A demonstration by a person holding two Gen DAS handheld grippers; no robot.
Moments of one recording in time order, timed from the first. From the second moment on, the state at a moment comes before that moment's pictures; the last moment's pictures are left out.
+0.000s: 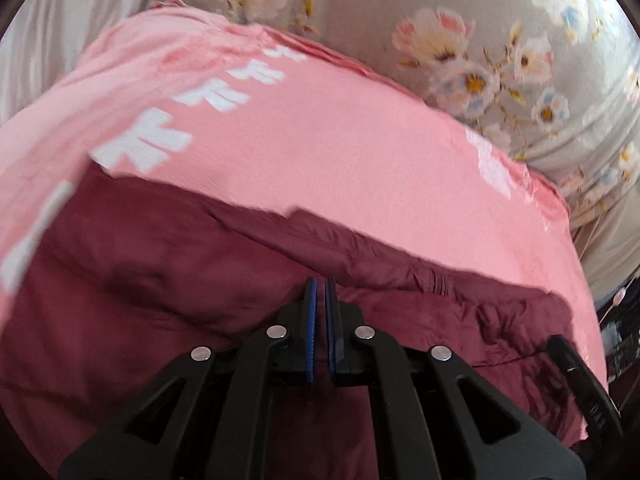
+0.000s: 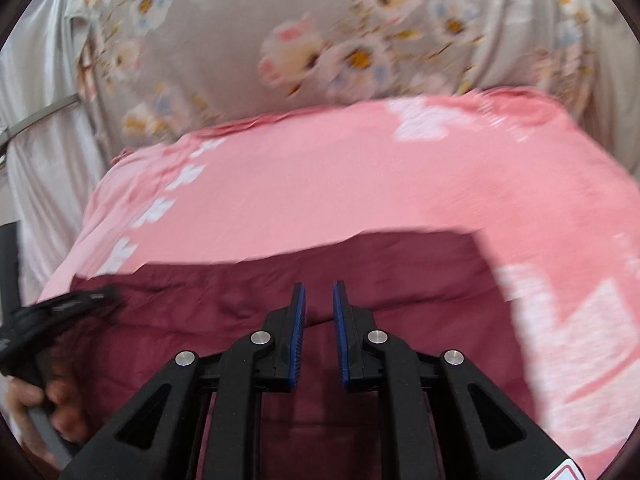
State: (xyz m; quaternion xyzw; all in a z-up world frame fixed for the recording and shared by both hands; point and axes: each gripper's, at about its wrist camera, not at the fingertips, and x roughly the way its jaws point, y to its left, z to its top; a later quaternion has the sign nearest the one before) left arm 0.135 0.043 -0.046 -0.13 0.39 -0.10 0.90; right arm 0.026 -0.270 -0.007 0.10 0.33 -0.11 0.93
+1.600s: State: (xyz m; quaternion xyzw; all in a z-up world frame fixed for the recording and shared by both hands) left arm 0.035 0.192 -0.077 -0.27 0.46 -0.03 0.84; right arm -0.047 -0.084 -0.068 -0.05 0.40 0.00 0.92
